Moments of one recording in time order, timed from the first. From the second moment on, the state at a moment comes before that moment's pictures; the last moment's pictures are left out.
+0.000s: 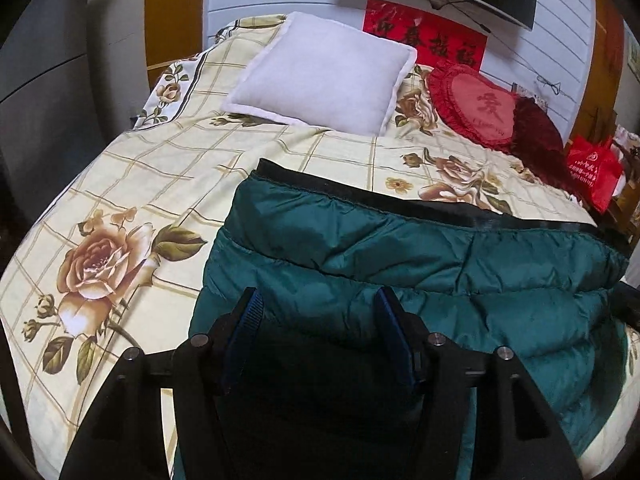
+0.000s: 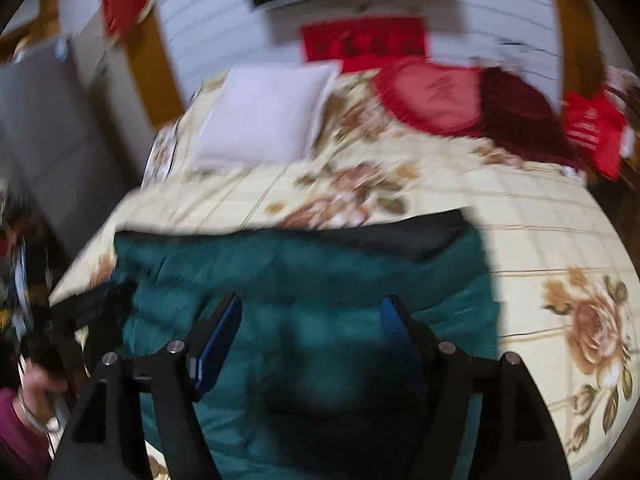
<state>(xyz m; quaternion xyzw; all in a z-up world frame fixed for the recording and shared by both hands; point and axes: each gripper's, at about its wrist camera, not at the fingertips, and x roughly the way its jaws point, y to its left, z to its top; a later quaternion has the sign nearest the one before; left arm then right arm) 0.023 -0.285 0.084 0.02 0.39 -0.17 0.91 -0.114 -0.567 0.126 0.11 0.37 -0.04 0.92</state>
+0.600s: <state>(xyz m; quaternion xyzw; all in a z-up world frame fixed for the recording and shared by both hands) 0.051 -0.303 0.063 0.05 0.39 -0.16 0.91 -0.014 -0.564 0.041 0.07 0.45 -0.10 0.89</state>
